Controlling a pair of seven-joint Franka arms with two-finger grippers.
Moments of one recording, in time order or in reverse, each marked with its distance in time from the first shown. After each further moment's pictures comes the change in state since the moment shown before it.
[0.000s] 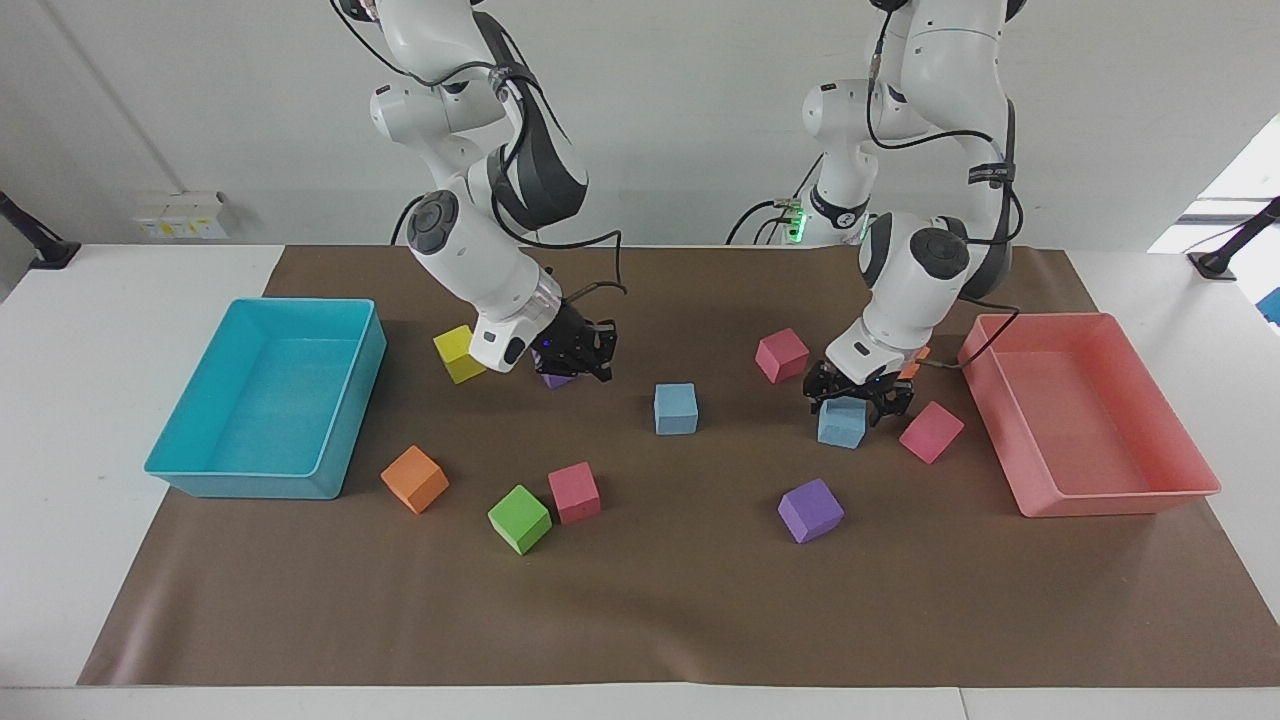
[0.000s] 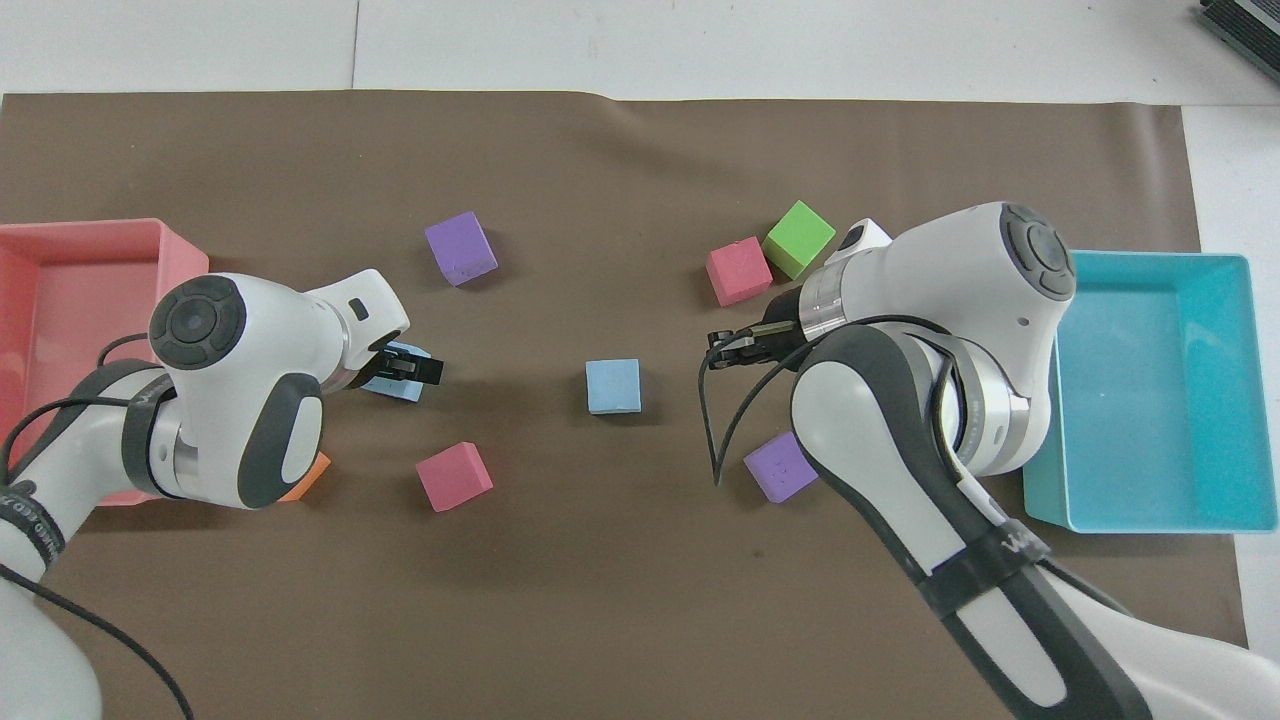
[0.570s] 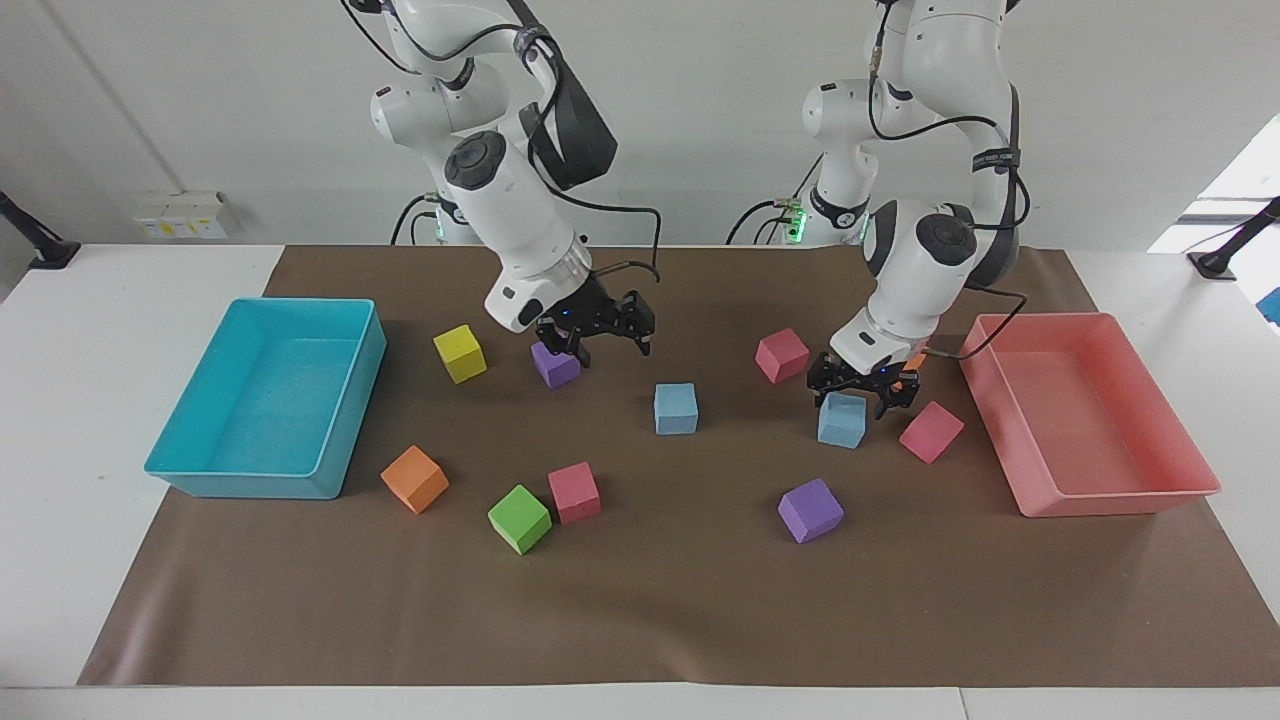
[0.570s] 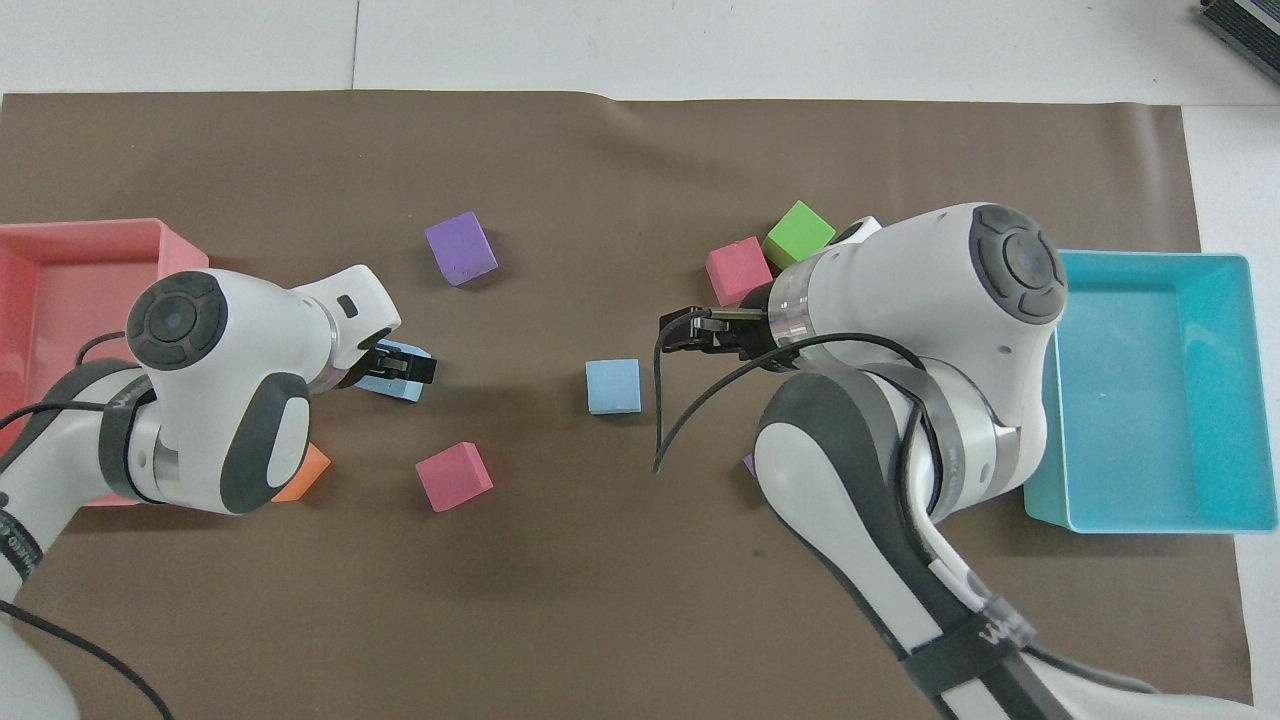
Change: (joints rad) left arm 0.001 -0.046 0.001 0.006 -0.008 -0.044 0.000; right arm 0.055 -0.046 0.000 0.049 -0.128 0.021 0.355
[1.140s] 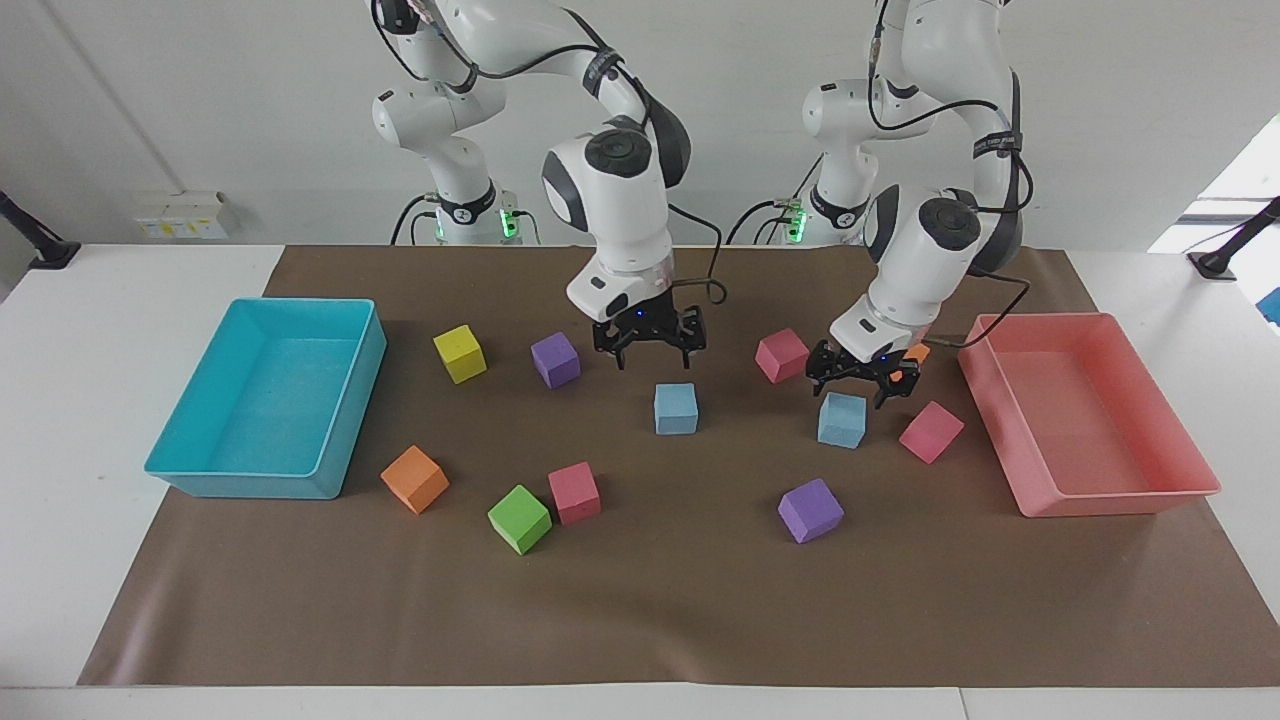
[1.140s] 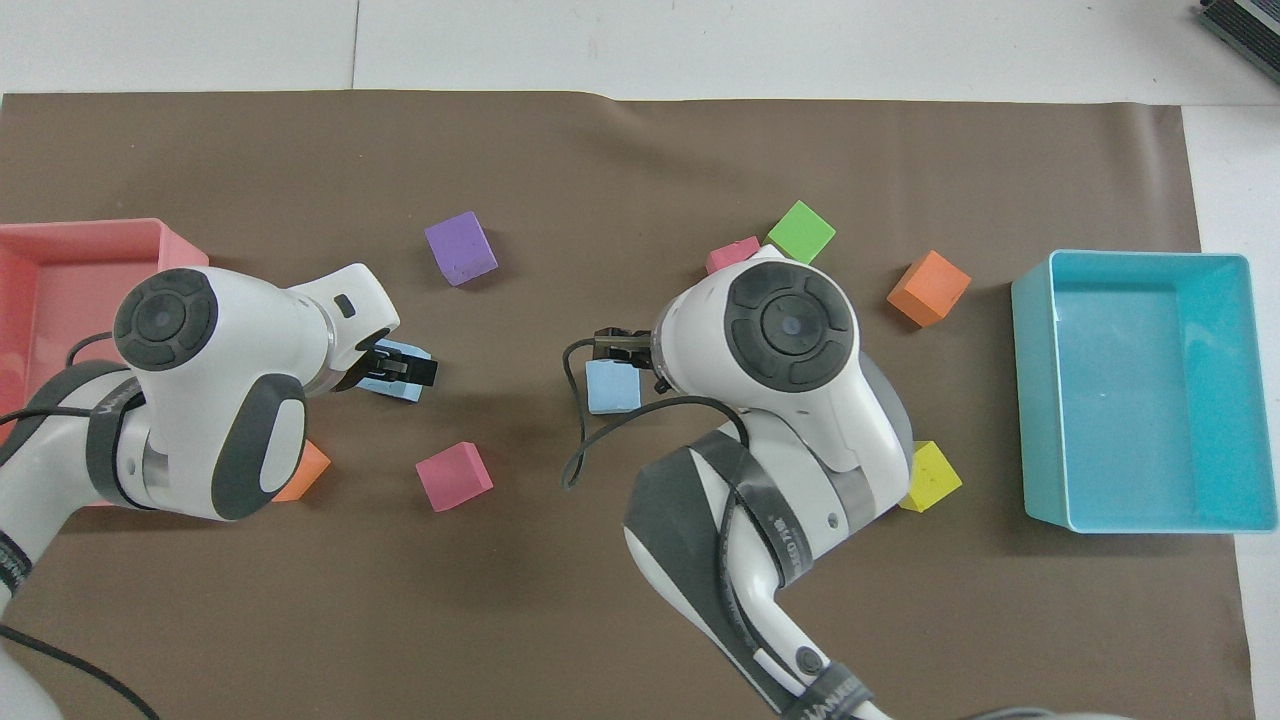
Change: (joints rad) left arm 0.000 -0.026 -0.009 0.003 -0.024 -0.032 -0.001; right arm 0.143 0.049 0.002 0.074 -0.367 0.002 0.400
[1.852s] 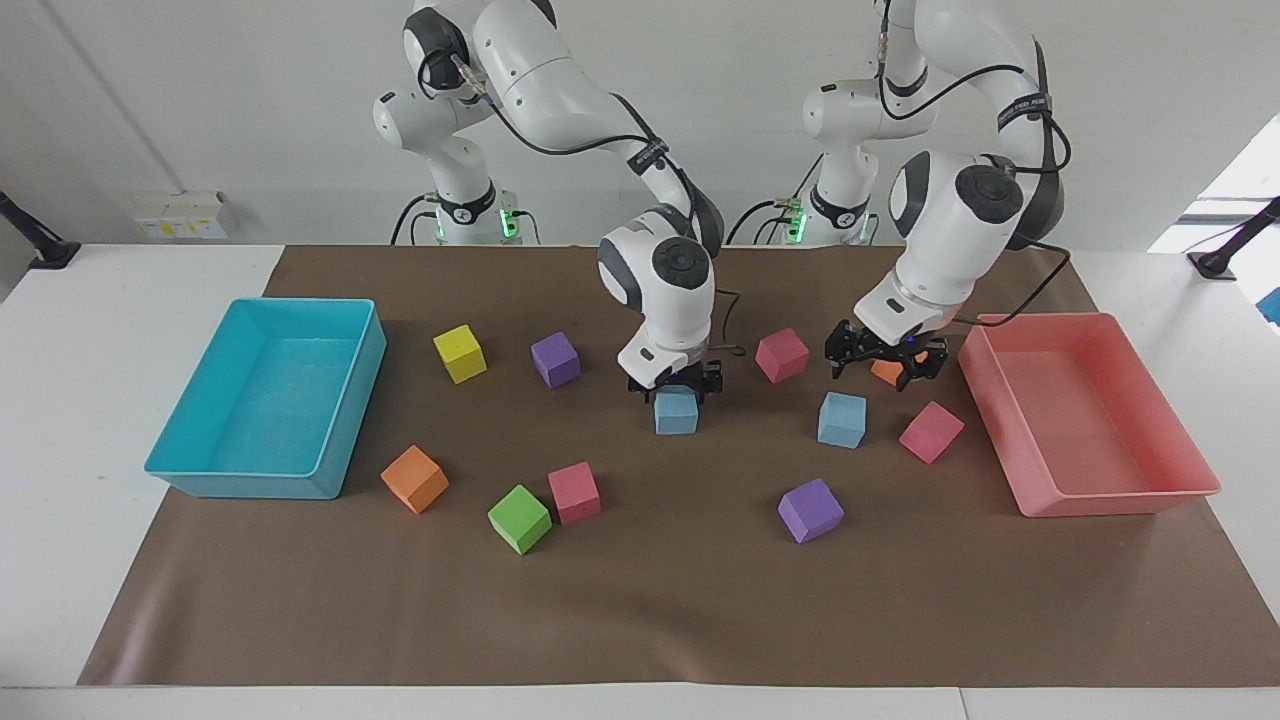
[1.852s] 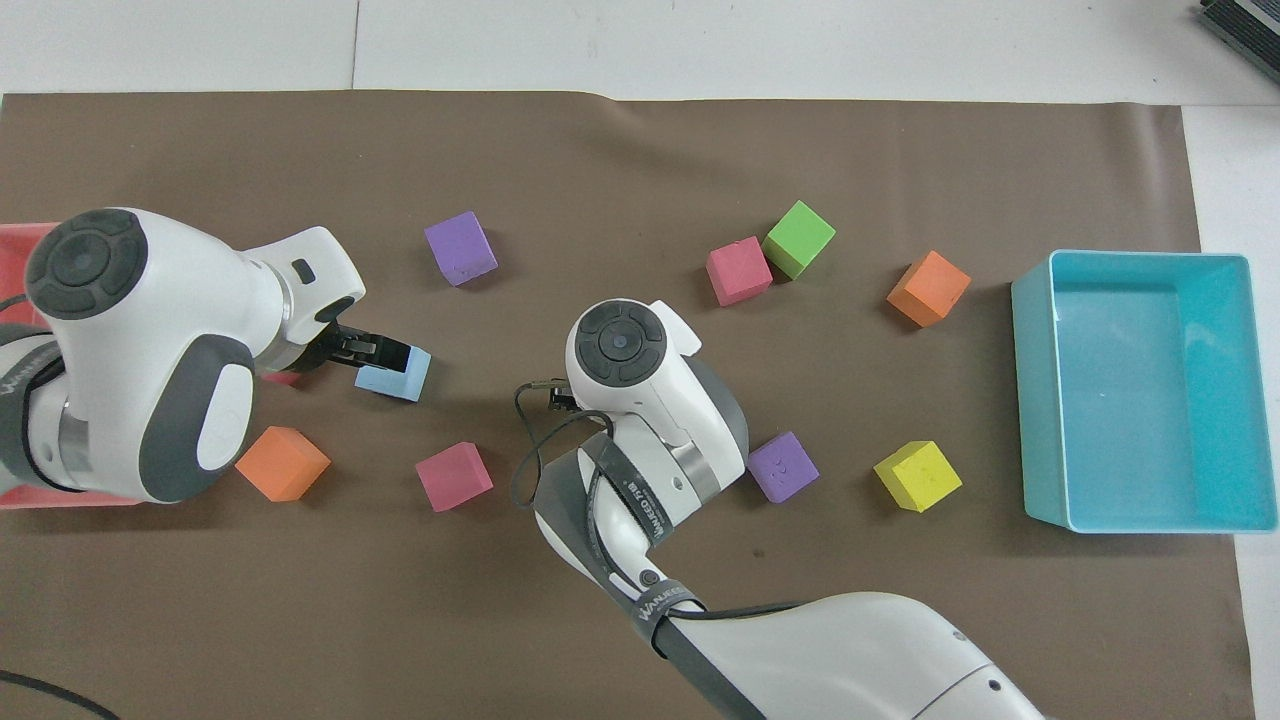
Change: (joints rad) left arm 0.020 -0.040 -0.005 0.125 0.000 -0.217 0.000; right arm 0.101 0.316 0.009 0.099 -0.001 0.026 0.050
